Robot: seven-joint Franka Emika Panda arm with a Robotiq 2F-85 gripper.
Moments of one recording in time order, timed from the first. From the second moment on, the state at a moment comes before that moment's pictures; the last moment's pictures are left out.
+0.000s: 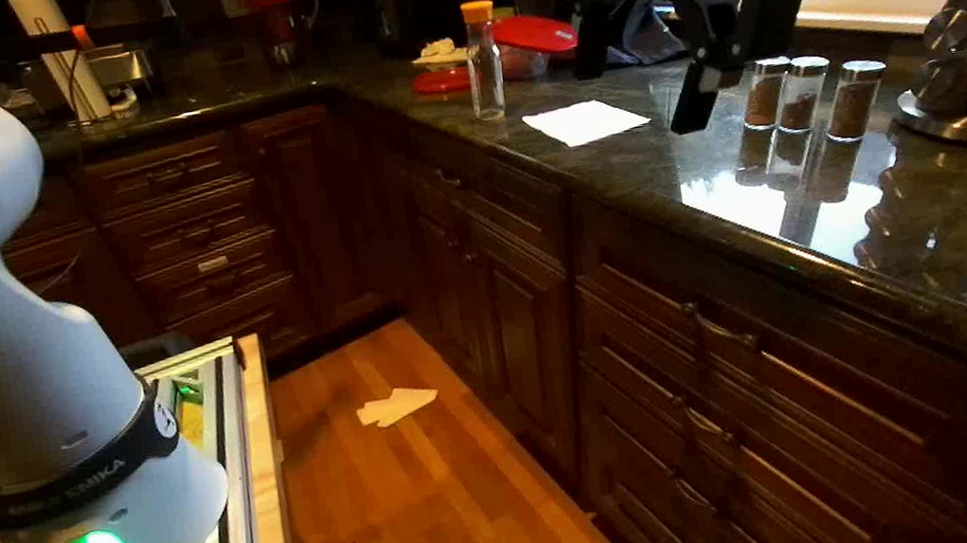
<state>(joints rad) -0.07 -0.23 -0.31 -2.11 0.02 1.76 -0.43</state>
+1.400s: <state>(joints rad) -0.11 -0.16 -0.22 -2.26 0.05 2.06 -0.09</state>
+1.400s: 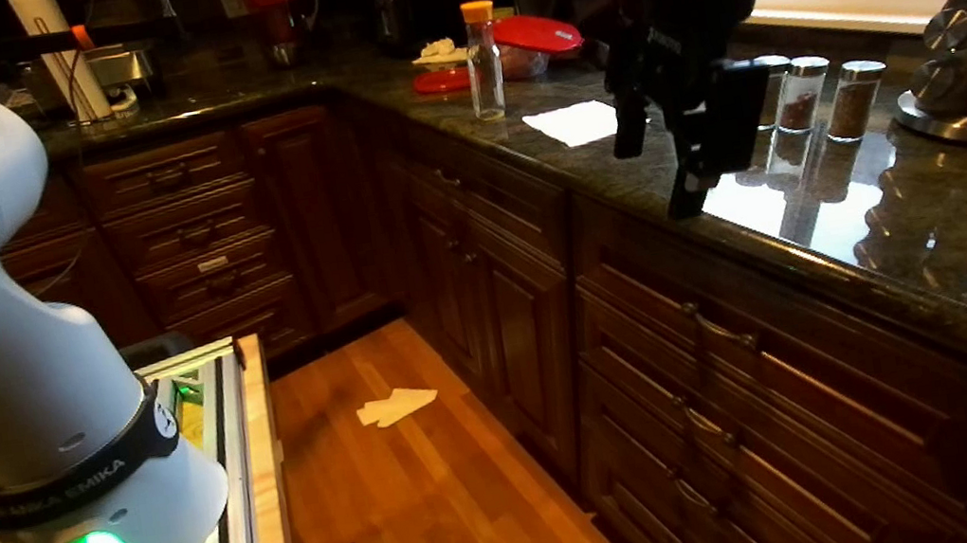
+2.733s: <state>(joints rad) -0.14 0.15 -0.19 -2.49 0.36 2.68 0.18</state>
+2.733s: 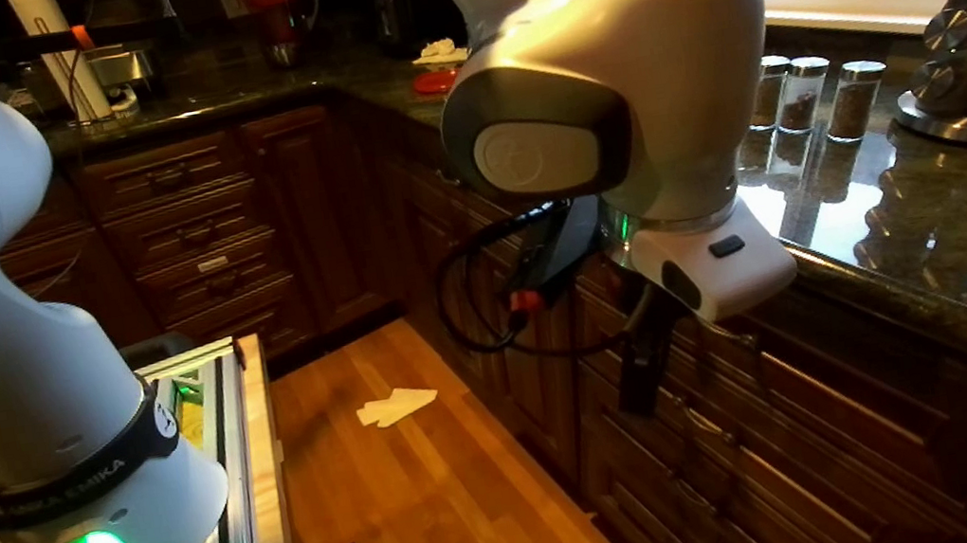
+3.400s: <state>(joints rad) -0.15 0.28 -0.12 -2.44 0.48 2.70 0.17</state>
